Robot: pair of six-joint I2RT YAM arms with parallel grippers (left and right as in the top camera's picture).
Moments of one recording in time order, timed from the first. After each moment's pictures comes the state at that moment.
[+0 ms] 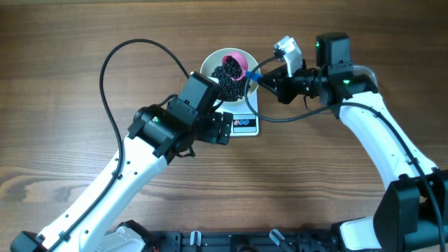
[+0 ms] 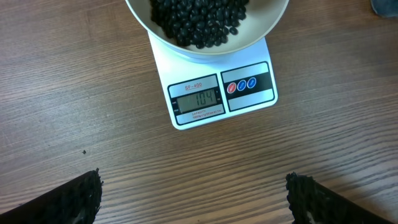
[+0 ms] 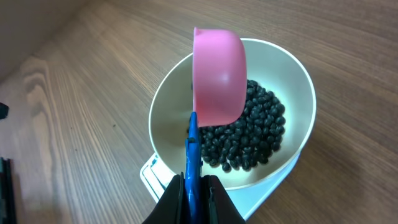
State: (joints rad) left arm -0.62 1.36 1.26 -1.00 -0.10 -0.35; right arm 0.20 1.61 1.17 -0.40 -0.72 -0.22
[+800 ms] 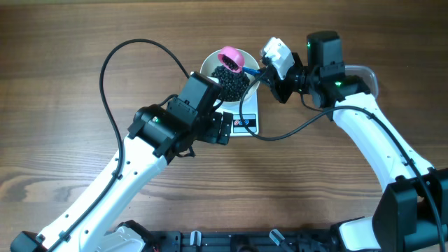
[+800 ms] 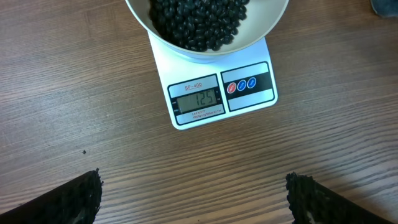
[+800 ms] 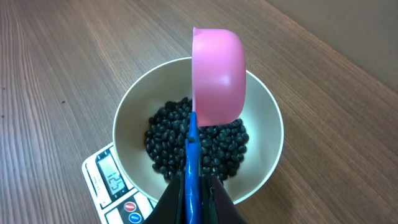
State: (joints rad) left arm -0.62 1.36 1.26 -1.00 -0.10 -0.35; right arm 0.24 1.61 1.17 -0.33 -0.59 -0.50
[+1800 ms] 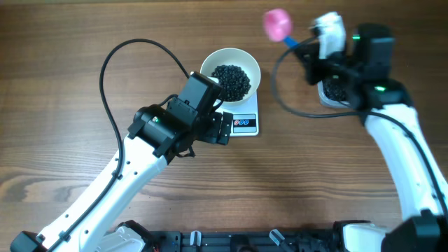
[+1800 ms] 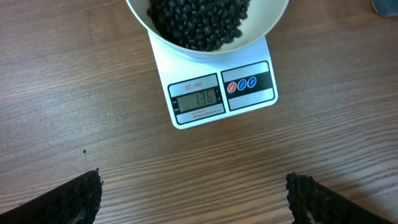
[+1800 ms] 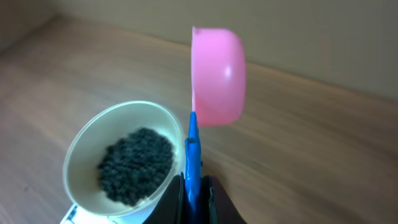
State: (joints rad) left arm -0.62 1.36 1.26 -1.00 -0.10 -0.35; right arm 0.04 1.45 1.17 -0.32 -0.48 -0.14
